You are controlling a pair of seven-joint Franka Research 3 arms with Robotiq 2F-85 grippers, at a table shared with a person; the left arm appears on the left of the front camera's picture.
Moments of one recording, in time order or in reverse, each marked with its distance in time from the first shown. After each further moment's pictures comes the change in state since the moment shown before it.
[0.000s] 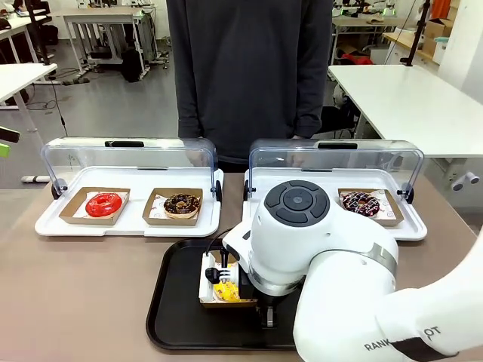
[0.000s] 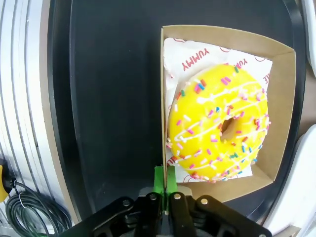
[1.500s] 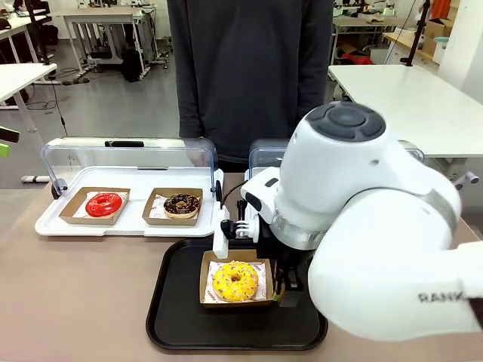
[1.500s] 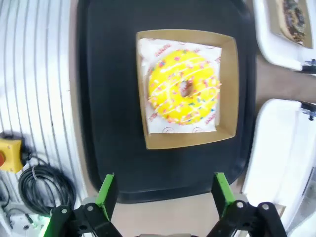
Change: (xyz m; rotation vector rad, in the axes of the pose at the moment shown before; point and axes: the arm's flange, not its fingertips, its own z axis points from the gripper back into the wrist) left arm 0.000 0.000 0.000 0.000 0.000 0.000; right arm -0.024 -0.027 0.095 0.023 -0.042 0.000
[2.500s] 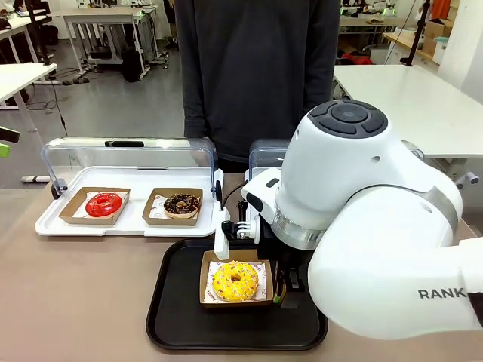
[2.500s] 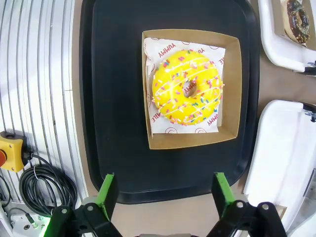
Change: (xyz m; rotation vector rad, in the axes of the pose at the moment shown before) left arm 0.000 0.000 0.000 0.000 0.000 0.000; right arm 0.001 0.001 -0.003 -0.003 0.003 -0.004
